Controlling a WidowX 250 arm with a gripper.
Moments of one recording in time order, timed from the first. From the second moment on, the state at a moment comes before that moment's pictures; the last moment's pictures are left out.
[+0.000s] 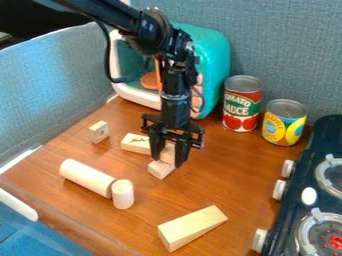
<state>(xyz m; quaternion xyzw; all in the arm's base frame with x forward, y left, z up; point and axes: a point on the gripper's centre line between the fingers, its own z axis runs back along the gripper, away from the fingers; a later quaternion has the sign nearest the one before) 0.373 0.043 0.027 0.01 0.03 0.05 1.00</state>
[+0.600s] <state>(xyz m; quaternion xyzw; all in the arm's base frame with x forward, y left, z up) 0.370 0.057 0.028 0.01 0.03 0.07 1.00</state>
